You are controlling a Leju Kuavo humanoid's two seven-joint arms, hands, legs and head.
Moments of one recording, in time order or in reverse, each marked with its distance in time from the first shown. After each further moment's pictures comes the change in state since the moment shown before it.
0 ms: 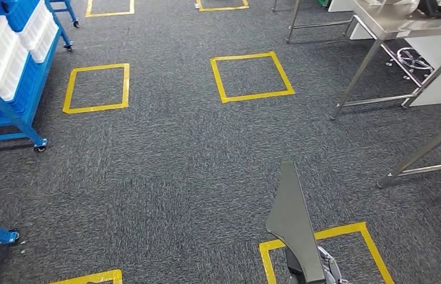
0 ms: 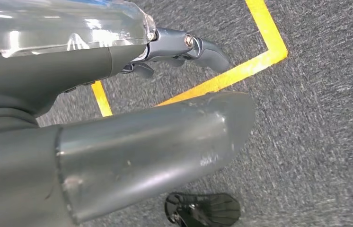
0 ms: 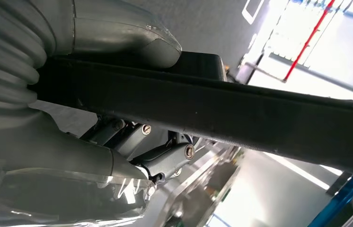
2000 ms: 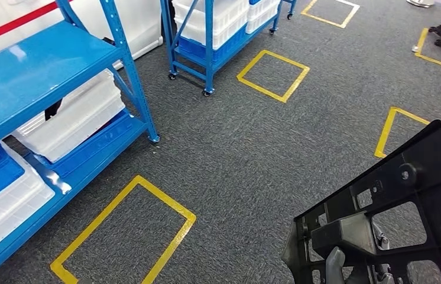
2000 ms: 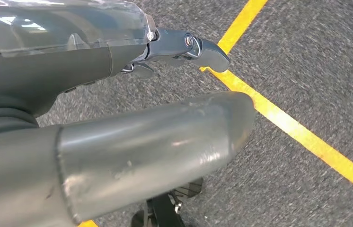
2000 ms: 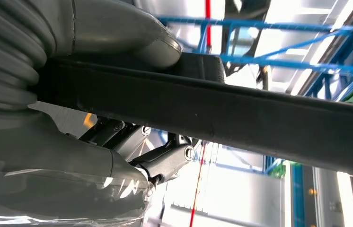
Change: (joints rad) left arm -0.015 -0.054 0.138 -0.003 0.145 -0.021 -0.010; right arm -0.097 0.039 -0.035 -0.177 -0.333 0.124 -0.001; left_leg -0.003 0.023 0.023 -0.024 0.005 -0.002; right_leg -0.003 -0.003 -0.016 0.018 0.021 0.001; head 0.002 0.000
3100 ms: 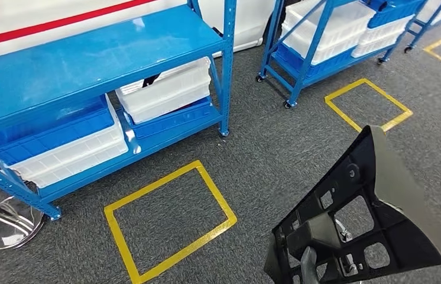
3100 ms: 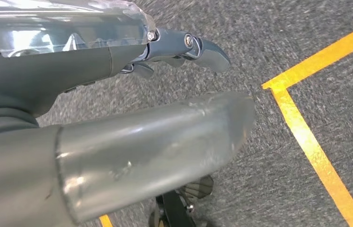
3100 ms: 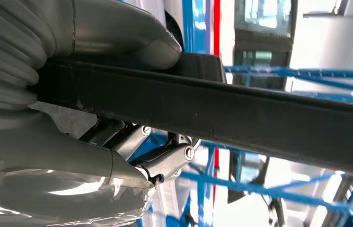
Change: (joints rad) left arm 0.004 0.004 -0.020 0.000 -0.030 0.006 0.026; right arm -0.026 0.026 0.009 0.127 -0.015 0.072 0.000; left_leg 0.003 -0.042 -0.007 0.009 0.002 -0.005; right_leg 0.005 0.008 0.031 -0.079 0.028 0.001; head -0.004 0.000
